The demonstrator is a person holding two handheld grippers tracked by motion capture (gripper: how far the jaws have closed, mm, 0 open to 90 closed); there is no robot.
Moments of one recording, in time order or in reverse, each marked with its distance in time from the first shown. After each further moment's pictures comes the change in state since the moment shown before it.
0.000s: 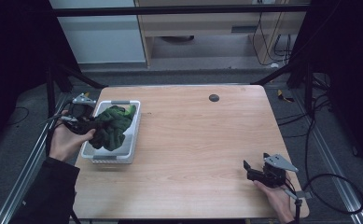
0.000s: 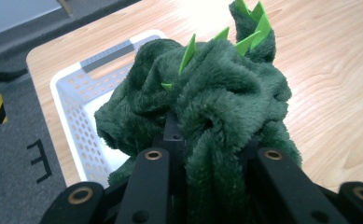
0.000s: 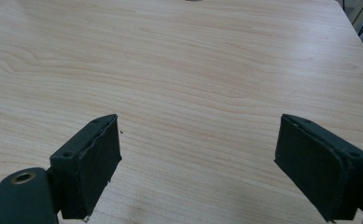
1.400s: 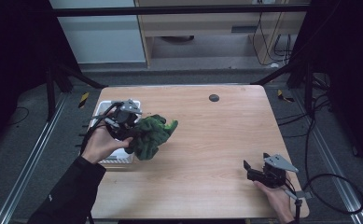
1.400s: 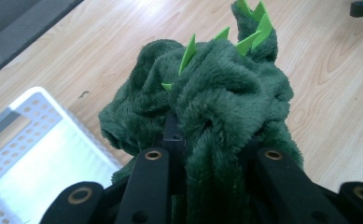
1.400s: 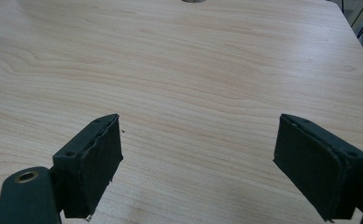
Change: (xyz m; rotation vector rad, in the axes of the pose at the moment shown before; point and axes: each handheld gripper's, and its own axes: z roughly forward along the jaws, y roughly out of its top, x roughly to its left) left arm -0.095 0.042 0.033 0.057 -0.189 0.277; right arm 0.001 0.000 -0.001 -0.005 0.002 0.001
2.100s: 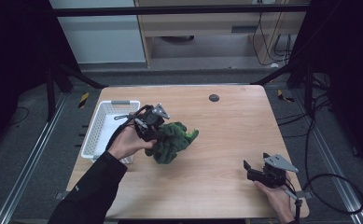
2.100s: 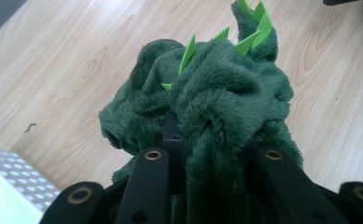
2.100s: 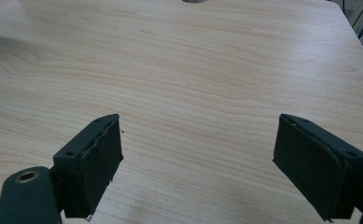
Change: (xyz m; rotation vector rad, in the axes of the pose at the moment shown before) left arm -0.022 0.030 0.052 0.066 -0.095 0.100; right arm 0.000 0.000 0.000 -0.002 0.000 -0.005
